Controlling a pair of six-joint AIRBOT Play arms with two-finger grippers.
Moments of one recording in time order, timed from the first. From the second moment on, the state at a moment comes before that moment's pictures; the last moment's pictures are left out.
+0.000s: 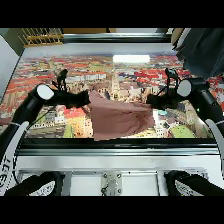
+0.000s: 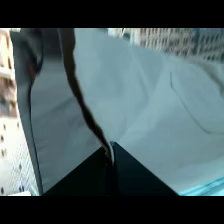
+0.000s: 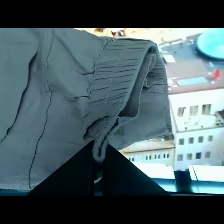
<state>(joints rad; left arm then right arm) -0.21 -1.22 0.98 0.97 -0.92 -1.65 0.20 -1.20 1.12 -1.43 1.19 1.89</state>
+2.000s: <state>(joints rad) -0.24 -0.80 0.59 0.98 -0.82 -1.64 -0.35 -1.02 0.62 -1.05 1.18 1.45</state>
